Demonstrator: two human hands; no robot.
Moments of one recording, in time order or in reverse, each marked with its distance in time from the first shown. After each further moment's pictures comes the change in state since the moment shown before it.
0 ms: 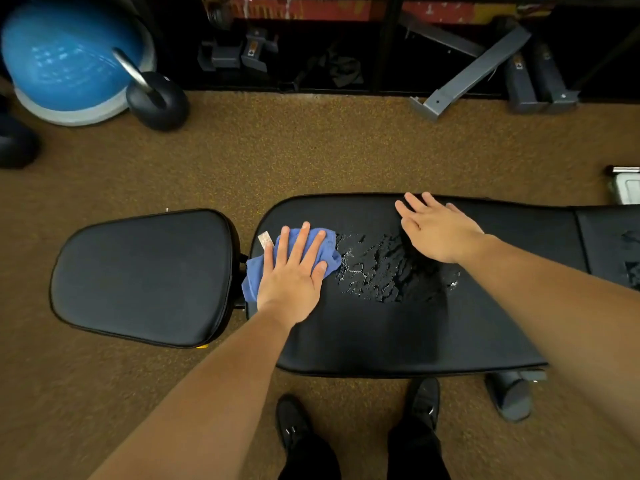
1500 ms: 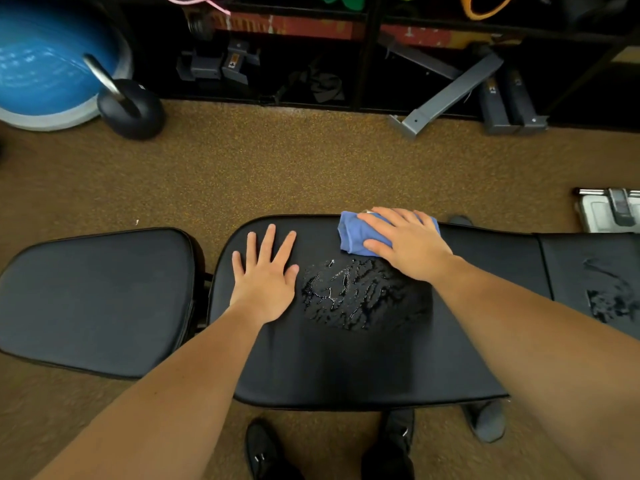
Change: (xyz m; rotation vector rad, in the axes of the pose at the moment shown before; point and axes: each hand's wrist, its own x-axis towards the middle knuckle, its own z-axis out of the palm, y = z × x) left_hand 0.038 0.019 -0.025 -0.160 -0.126 -0.154; right_hand 0.037 0.042 0.025 -0.054 0.317 -0.185
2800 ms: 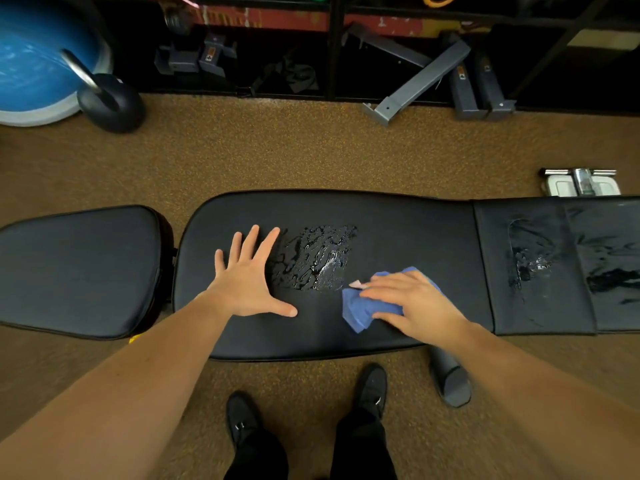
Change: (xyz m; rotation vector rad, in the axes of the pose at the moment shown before) left_hand -0.060 0.051 -0.004 0.006 -0.217 0.041; right_hand -0.180 0.030 0.042 0.313 0.234 -0.345
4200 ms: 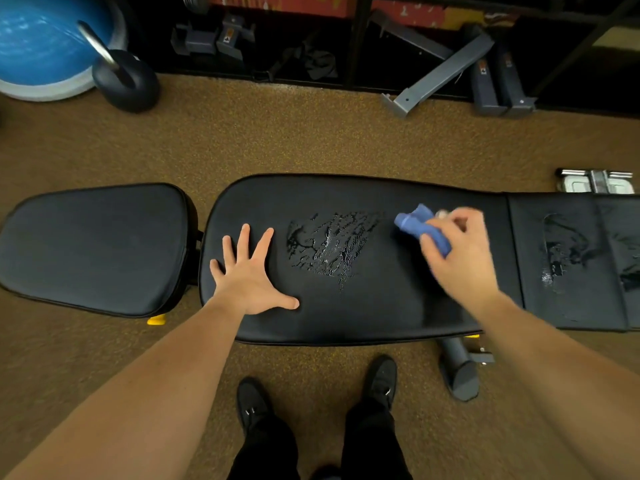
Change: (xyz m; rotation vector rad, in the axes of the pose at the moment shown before) left_hand -0.020 -0.044 0.020 -0.116 0.018 -0.199; right_hand 0.036 -0.004 -0.017 -0.057 0.476 0.459
